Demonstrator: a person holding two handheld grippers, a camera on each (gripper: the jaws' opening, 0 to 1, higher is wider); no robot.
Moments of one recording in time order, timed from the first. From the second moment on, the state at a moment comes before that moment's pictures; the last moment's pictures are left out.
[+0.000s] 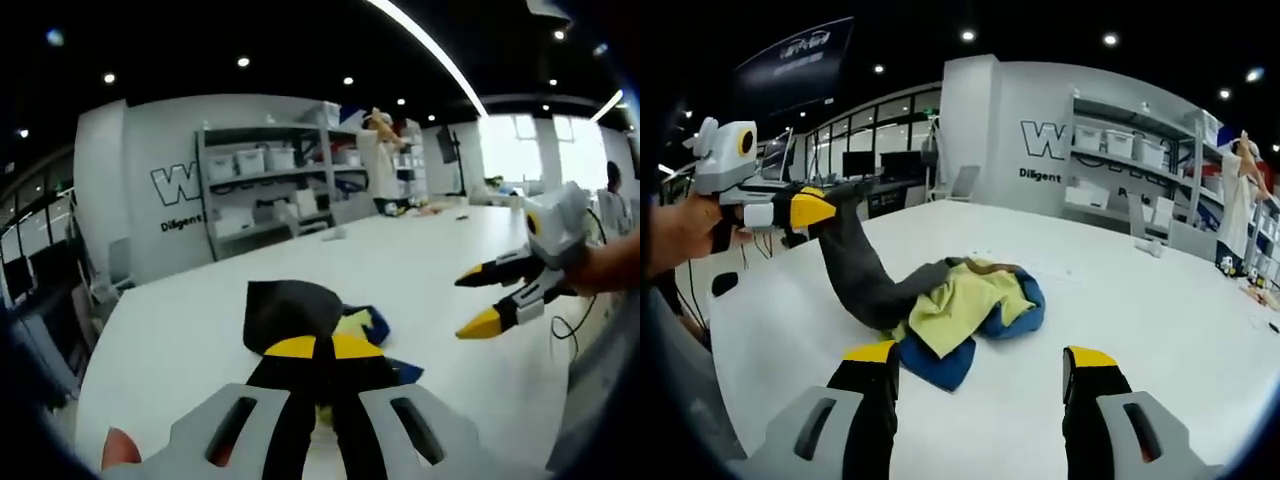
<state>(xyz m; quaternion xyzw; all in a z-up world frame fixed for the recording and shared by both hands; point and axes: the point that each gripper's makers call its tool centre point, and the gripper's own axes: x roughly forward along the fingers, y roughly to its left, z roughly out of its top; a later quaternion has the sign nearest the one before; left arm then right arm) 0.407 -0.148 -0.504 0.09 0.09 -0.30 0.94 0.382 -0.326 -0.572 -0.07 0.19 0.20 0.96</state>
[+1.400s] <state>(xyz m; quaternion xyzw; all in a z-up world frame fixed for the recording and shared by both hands) 0.429 0.038 -0.528 0.05 0.11 -0.12 0.99 0.369 -0.327 -0.574 -0.08 0.19 0.20 0.96</state>
